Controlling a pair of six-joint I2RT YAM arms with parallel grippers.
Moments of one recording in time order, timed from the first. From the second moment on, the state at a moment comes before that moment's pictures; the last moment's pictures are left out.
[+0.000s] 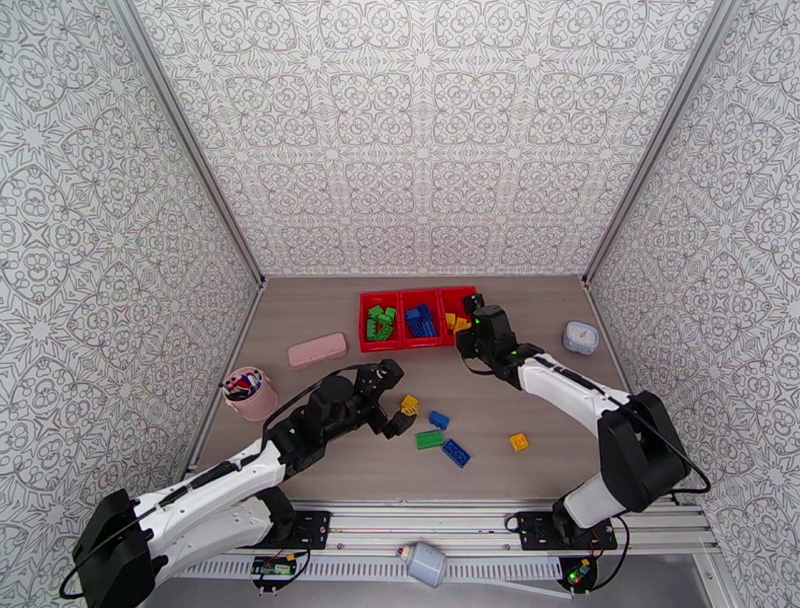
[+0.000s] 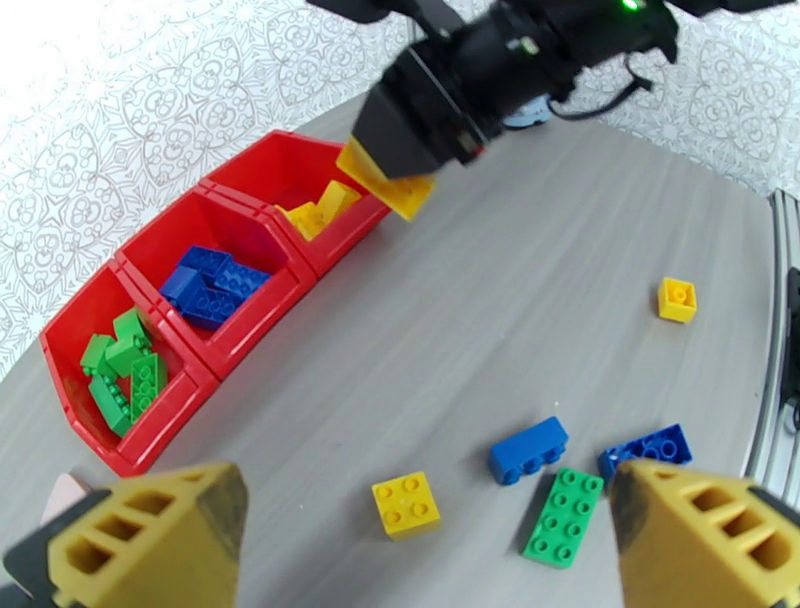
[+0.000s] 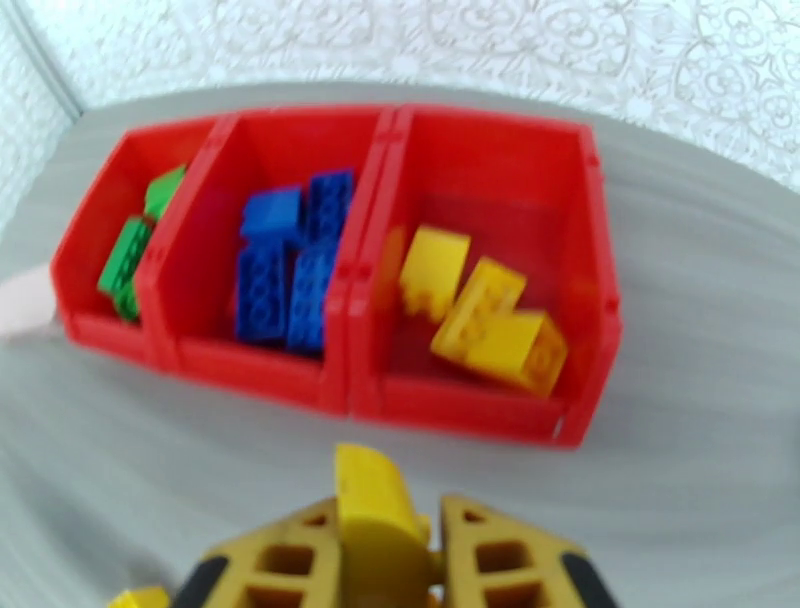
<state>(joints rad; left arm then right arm) -0.80 0.99 0.53 0.10 0.08 0.09 0.45 1.63 1.10 -0.09 0.09 0.24</state>
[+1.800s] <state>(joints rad) -0.81 1.06 0.63 -0.06 -0.06 -0.03 0.33 1.36 0.95 -0.37 0.02 0.27</state>
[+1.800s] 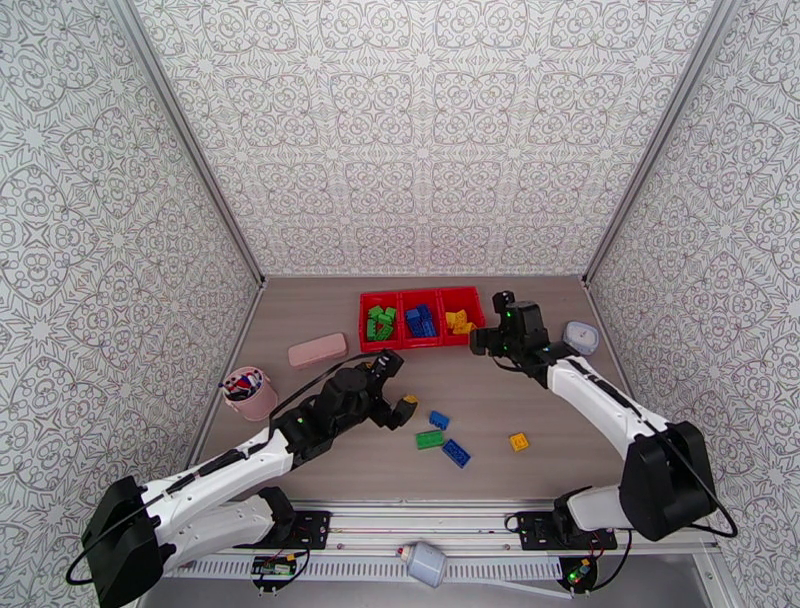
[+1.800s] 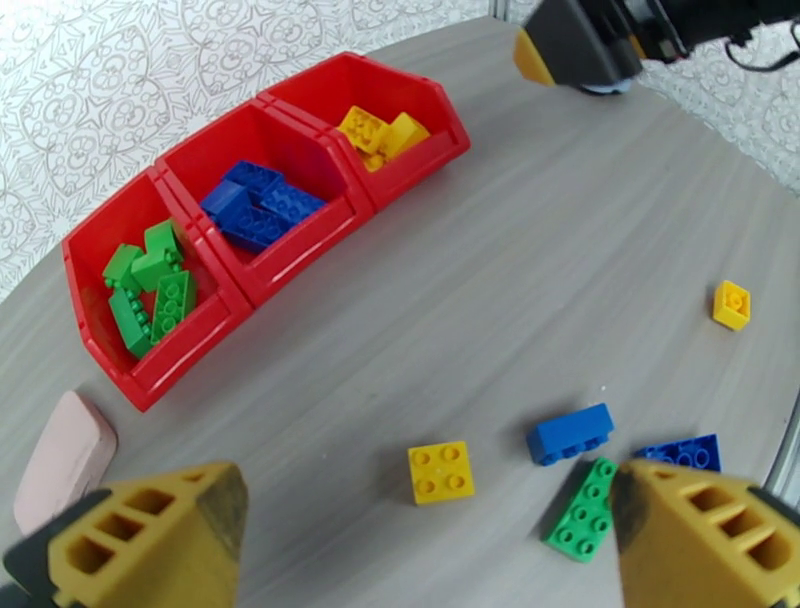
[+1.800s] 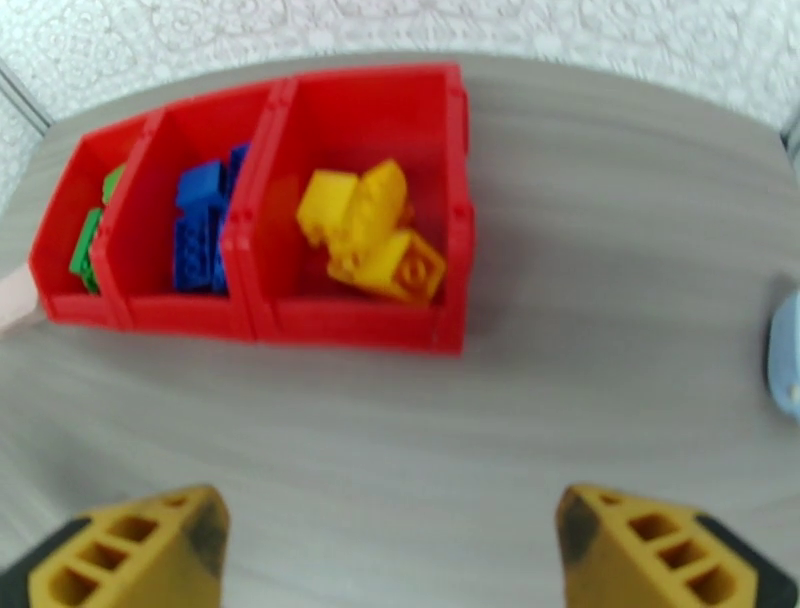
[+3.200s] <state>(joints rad) -0.81 1.05 0.55 0.06 0.13 0.13 0.33 1.06 0.49 -0.67 -0.14 0.63</state>
